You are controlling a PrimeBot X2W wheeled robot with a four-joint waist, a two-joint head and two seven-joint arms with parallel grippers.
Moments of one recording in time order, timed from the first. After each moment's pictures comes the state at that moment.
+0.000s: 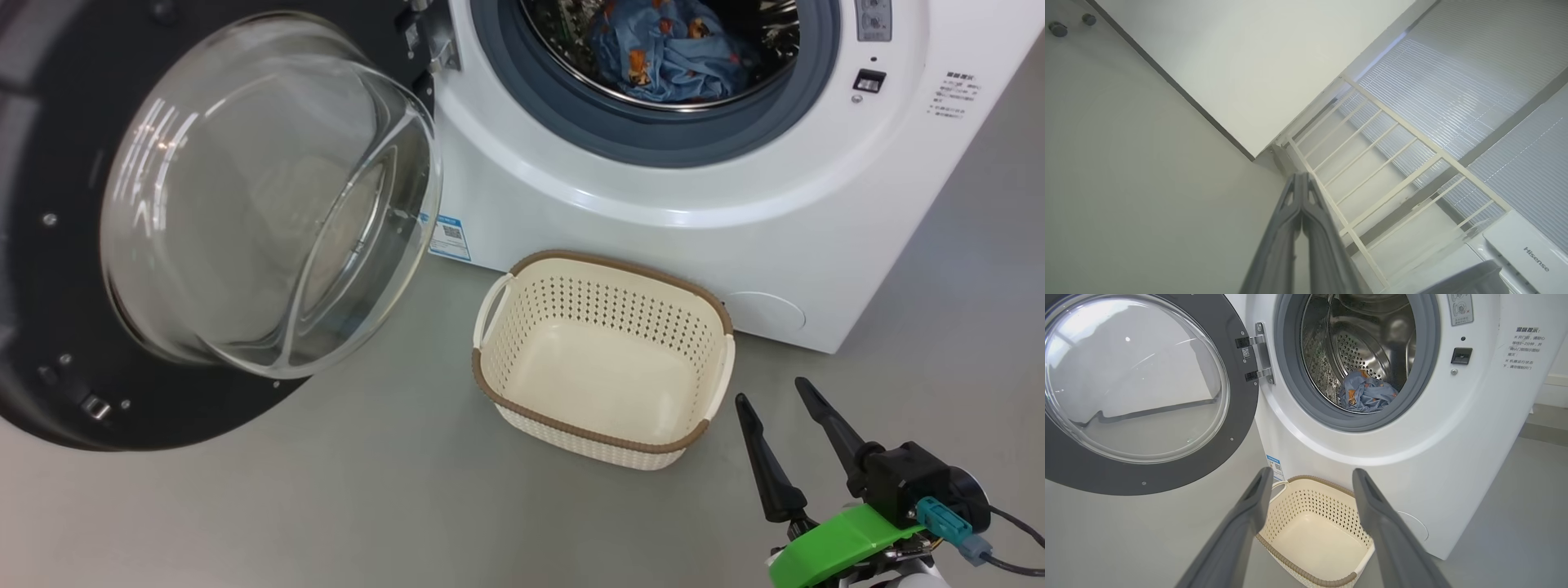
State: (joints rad) left arm -0.40 0.32 0.58 0.35 -1.02 -0.07 -0.07; right arm -0.05 -0.07 0.05 0.08 0.12 0.13 -0.17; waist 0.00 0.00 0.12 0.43
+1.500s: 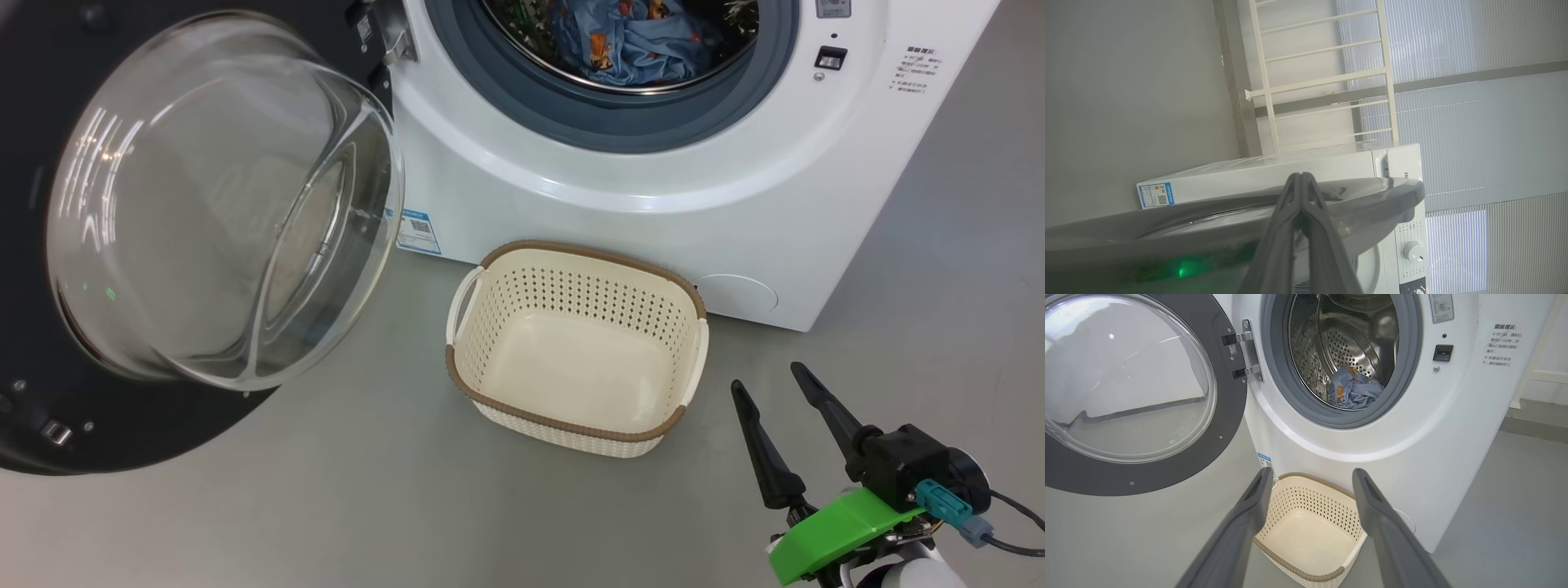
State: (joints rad) left arm -0.53 0.32 0.62 0.57 -1.54 -0.12 0.58; right arm -0.07 -0.09 0.07 0.06 0.13 0.13 -0.13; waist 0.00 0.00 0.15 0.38
